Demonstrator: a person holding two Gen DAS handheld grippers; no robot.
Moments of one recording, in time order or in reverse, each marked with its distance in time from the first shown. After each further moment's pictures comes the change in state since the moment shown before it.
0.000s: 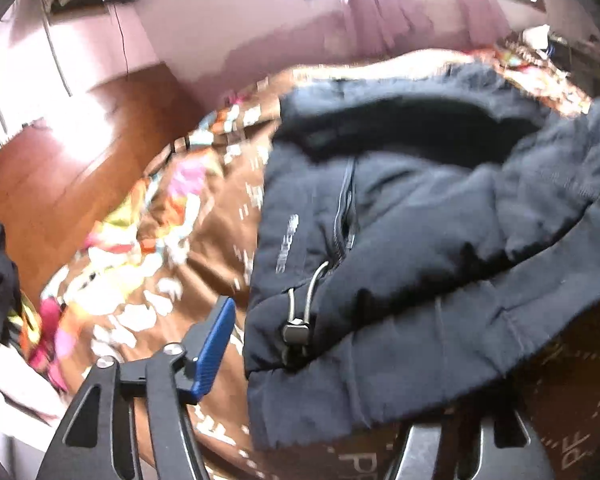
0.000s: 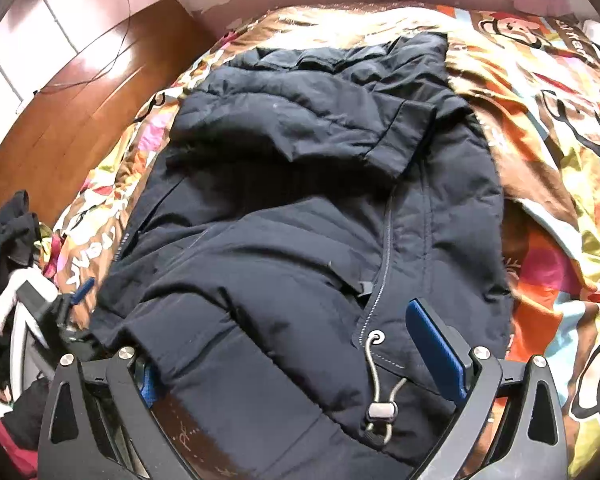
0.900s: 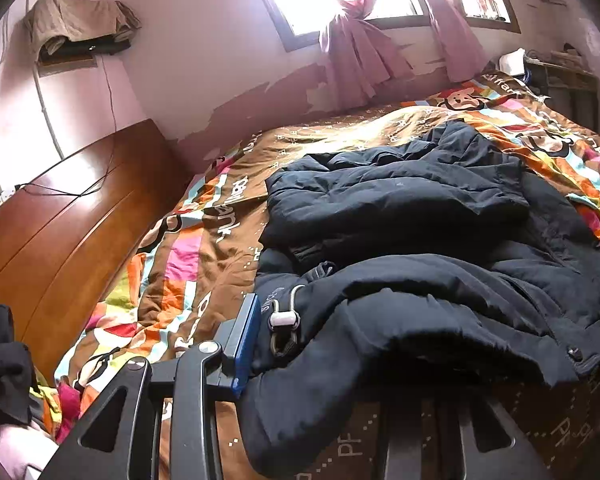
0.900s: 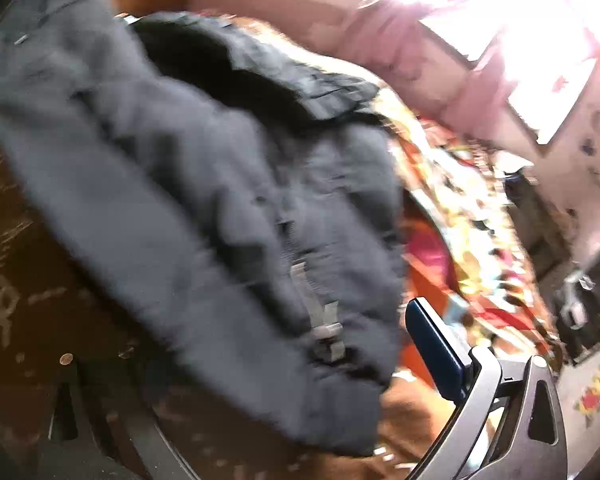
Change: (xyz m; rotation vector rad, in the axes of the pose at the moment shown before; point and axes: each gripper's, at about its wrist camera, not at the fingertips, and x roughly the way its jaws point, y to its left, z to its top) left arm -0.026 -0.011 0.074 0.052 -0.151 -0.027; right arm 0.039 0.016 -0.111 -0.310 -0.228 -0.681
